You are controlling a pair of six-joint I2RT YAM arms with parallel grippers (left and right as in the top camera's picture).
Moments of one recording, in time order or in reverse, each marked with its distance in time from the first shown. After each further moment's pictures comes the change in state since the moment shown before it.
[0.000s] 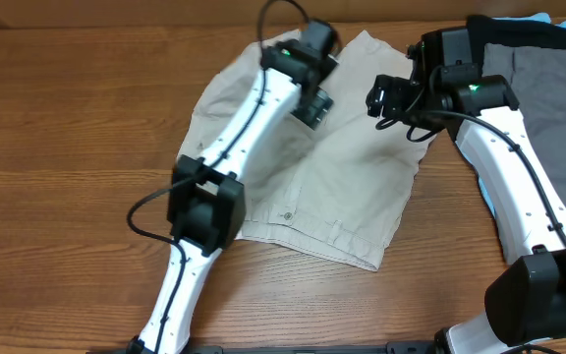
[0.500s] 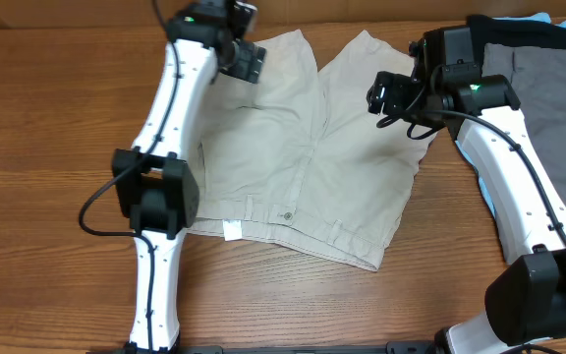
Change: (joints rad) left arm 0.288 0.000 0.082 0.091 0.156 -0.017; right arm -0.004 0.005 0.000 0.016 -0.001 0.008
